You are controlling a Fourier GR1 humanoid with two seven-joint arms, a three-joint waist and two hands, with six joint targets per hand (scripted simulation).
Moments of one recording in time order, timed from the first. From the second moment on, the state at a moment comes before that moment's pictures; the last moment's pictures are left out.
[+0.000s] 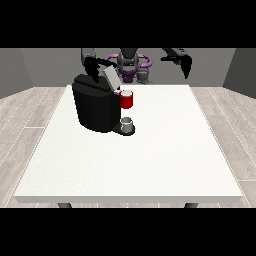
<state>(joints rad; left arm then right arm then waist) -0.26 0.09 0.21 -1.36 0.03 -0.25 -0.06 -0.54 -0.17 -0.08 -1.14 -0.02 0.07 -0.05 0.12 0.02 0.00</state>
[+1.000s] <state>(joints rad) -0.26 0.10 0.17 -1.36 0.02 -0.20 -0.09 -0.70 -0.14 -0.08 -1.04 0.03 0.03 -0.06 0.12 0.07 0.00</state>
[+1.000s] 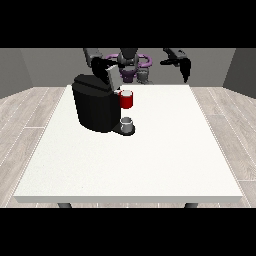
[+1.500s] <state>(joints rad) -0.29 0.11 0.17 -1.34 0.03 -0.19 -0.09 -0.75 -0.15 -0.07 -1.05 0.05 0.01 0.04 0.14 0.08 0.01</state>
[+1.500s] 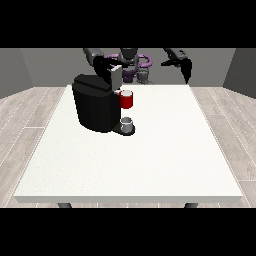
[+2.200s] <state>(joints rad) -0.26 0.07 0.13 -1.35 0.02 -0.18 -0.14 -0.67 -0.05 0.05 -1.16 0.05 0.05 -0.06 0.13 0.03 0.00</state>
